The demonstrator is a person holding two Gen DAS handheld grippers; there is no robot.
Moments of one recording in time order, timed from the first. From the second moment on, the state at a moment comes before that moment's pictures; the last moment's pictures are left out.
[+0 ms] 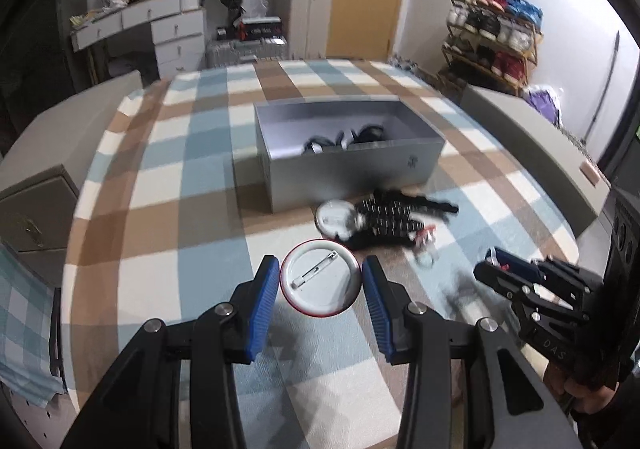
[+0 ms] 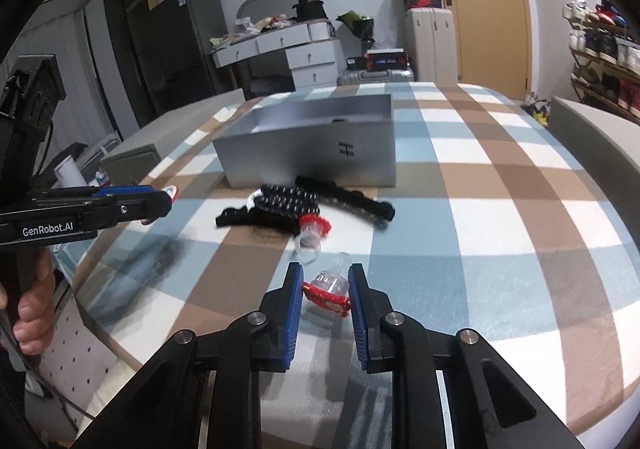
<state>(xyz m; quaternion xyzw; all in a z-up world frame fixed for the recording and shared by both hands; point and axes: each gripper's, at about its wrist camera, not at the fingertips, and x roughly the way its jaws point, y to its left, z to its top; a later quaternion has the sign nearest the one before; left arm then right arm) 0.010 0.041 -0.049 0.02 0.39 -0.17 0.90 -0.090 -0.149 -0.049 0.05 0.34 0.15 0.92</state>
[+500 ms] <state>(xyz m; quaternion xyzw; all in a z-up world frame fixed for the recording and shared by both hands) 0.044 0.041 -0.015 0.00 0.36 -0.18 0.92 -0.035 -0.167 0.005 0.10 0.32 0.21 0.92</state>
